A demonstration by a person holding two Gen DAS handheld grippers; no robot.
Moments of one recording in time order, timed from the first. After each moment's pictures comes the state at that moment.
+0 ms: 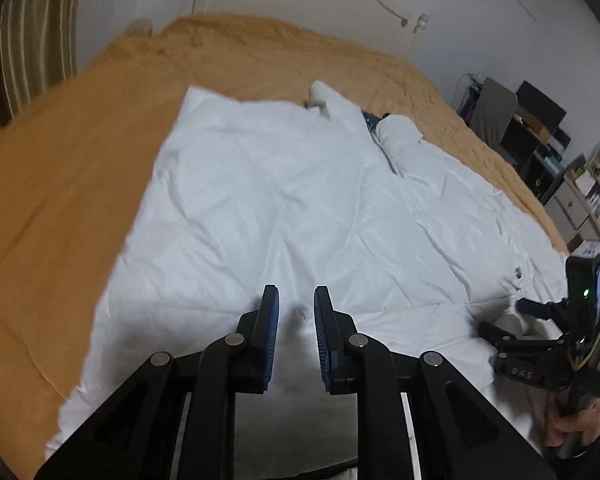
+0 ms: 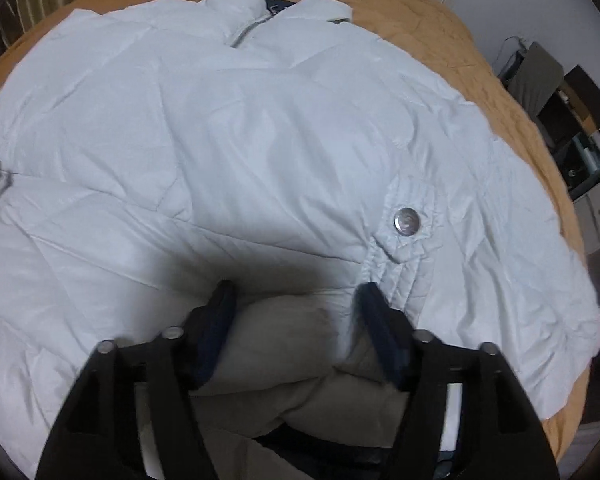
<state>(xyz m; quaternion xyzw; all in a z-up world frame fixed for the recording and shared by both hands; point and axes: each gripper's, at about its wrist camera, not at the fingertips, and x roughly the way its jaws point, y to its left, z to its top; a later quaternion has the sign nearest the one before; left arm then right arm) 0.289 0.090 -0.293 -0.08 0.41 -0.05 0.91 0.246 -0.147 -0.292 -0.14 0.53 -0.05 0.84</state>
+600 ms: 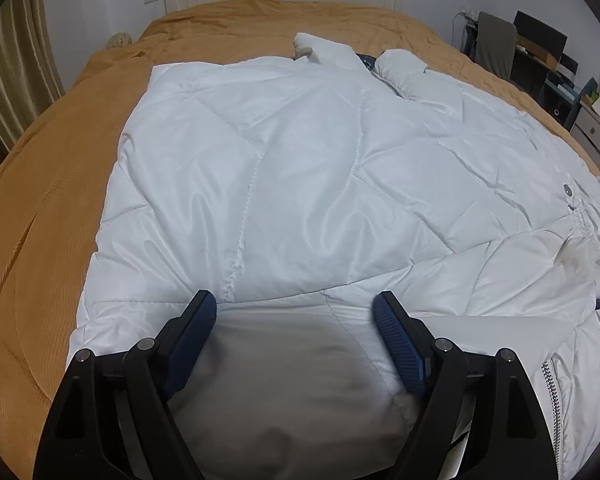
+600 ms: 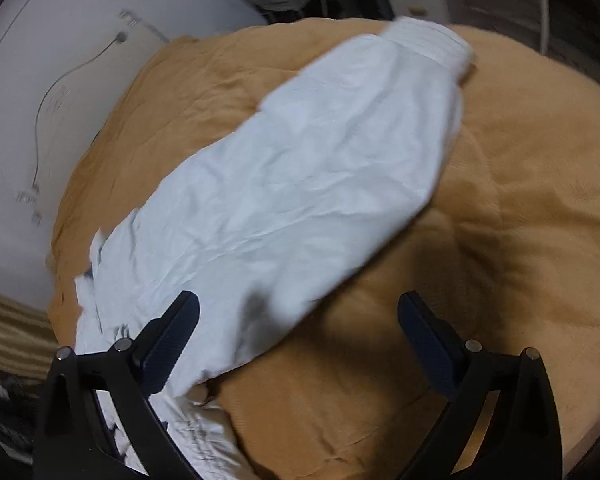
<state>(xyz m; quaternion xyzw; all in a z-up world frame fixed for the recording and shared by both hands) 0.304 0.070 -0.335 0.01 0.45 -0.04 0.89 0.088 -0.526 -0.241 0.42 0.40 -0.22 0.79</state>
